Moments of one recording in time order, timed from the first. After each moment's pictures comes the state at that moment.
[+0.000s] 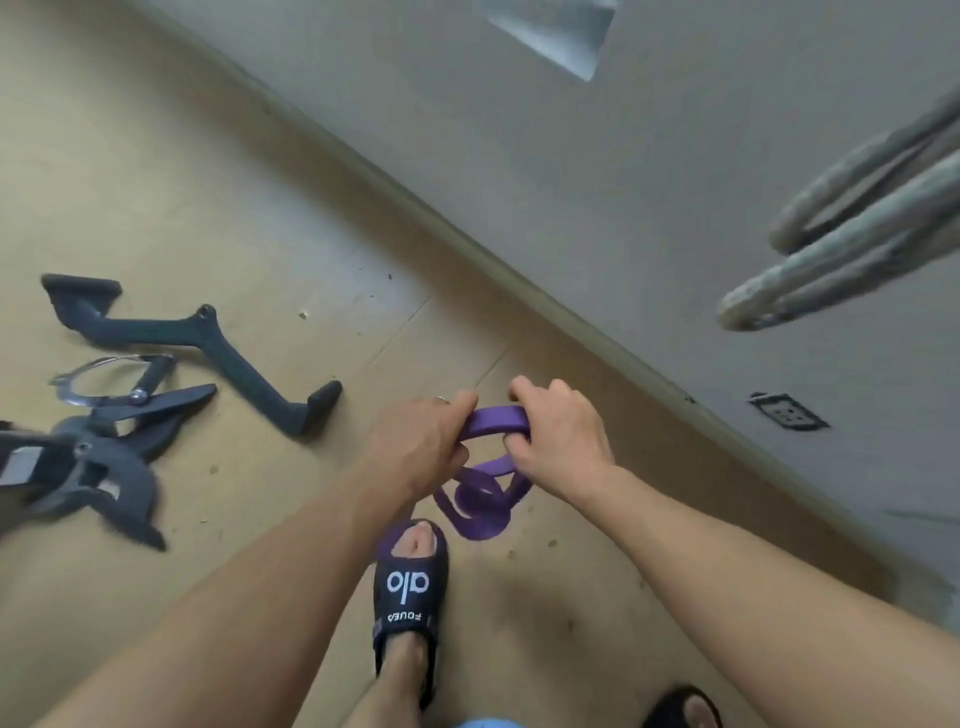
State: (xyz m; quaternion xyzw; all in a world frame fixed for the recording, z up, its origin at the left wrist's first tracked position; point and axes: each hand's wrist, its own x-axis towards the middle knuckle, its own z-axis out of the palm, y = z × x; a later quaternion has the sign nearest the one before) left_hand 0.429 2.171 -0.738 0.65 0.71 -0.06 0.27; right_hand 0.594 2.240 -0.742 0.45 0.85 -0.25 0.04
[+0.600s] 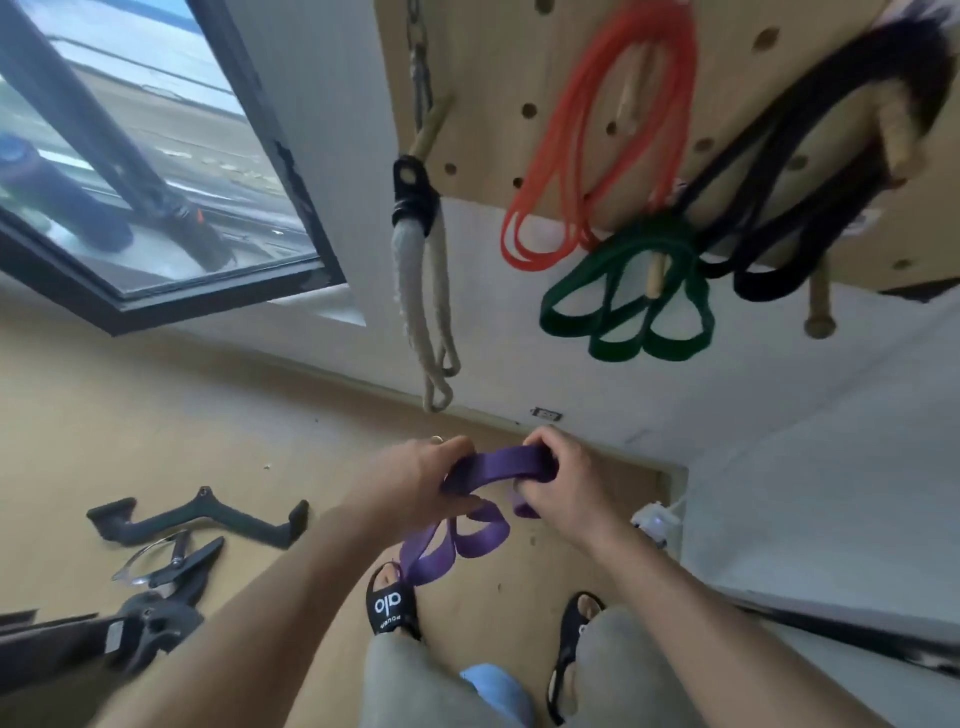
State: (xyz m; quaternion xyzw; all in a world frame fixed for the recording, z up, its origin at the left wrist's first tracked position) left_hand 0.610 2.156 -0.277 0.78 0.56 -0.02 0.27; right_hand 0.819 2.148 -0.299 0.65 0.59 -0.44 -0.20
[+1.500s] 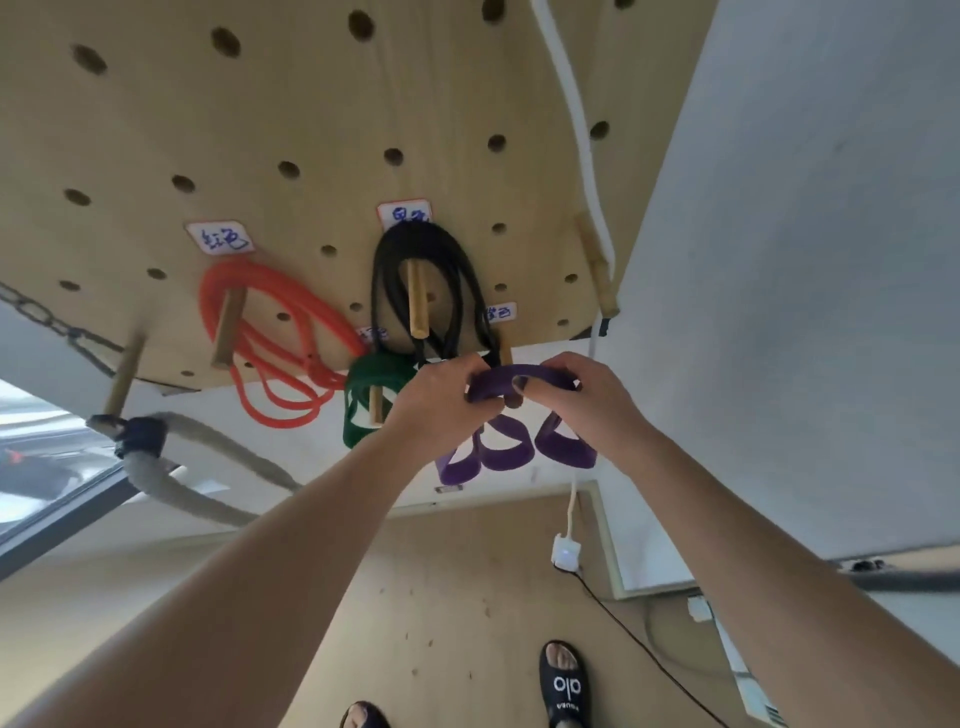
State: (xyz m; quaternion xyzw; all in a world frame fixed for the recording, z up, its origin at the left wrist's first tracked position) left_hand 0.899 2.297 -0.147 0.81 0.49 0.08 0.31; right_hand 1.076 2.220 -0.151 0.71 0.45 -0.41 -0.37
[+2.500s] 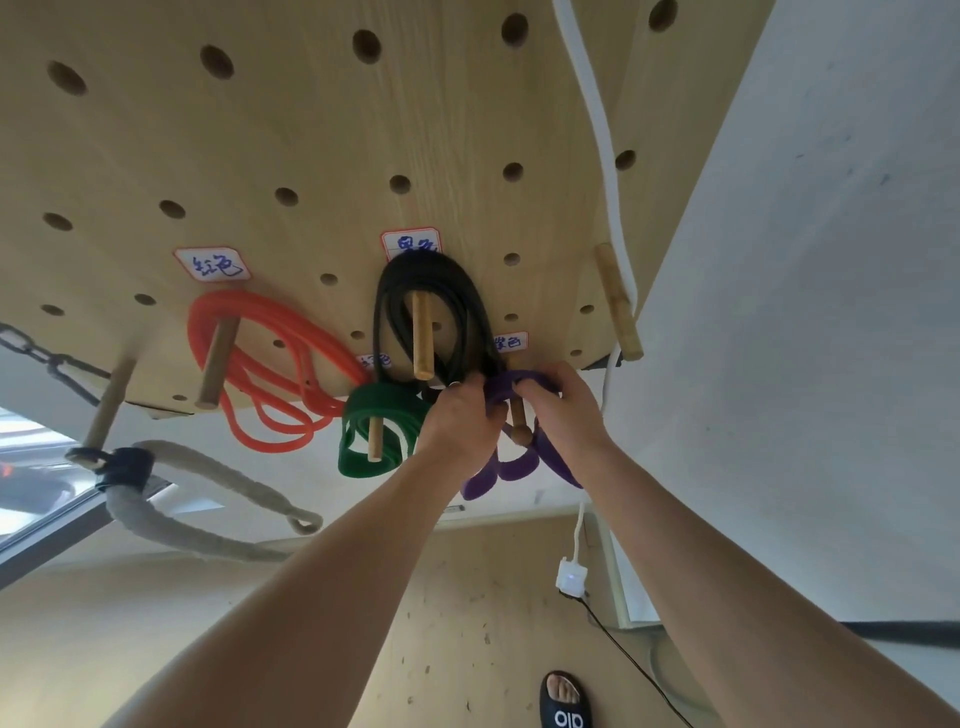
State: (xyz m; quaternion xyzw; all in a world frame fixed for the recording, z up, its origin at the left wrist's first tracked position) left_hand 0.932 2.322 -0.184 0.77 0.57 0.11 0.26; right_hand 1.058 2.274 -0.182 0.69 0.32 -0.46 -0.47
